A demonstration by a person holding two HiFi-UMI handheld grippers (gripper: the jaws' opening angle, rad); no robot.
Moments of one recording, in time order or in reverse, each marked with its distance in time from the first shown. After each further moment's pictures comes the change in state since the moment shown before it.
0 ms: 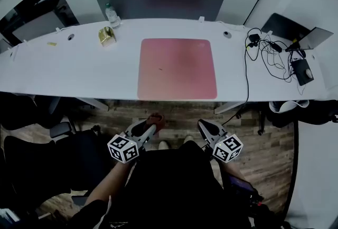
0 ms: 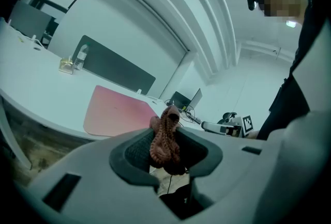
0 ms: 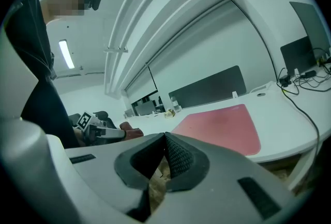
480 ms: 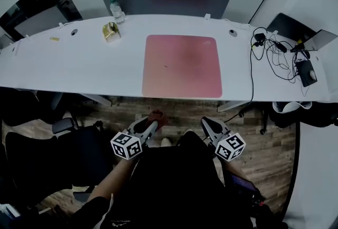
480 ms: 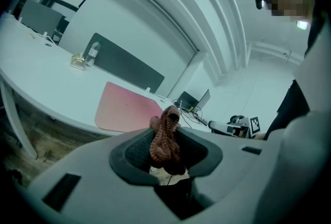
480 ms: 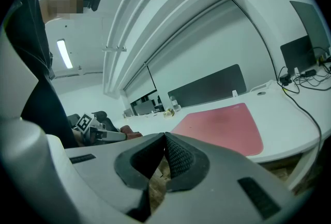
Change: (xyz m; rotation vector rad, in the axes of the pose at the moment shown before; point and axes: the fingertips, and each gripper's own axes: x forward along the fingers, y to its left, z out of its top) left arm -0.003 0.022 -0.006 -0.068 0.010 0.075; right arm 0.010 0.000 0.002 0.011 0.008 -0.013
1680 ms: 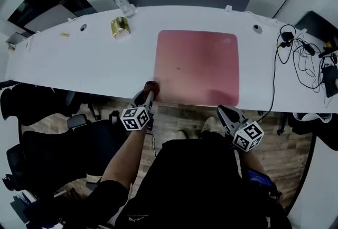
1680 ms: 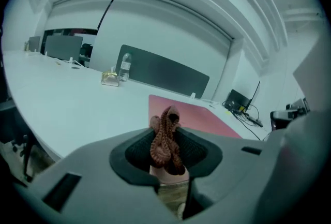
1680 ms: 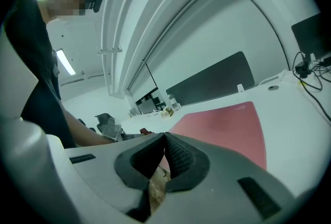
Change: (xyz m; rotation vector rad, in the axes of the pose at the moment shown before) left arm 0.077 0.179 0.063 0.055 -0.076 0.456; right arm 0.062 -0.092 0.042 0.053 0.056 0.112
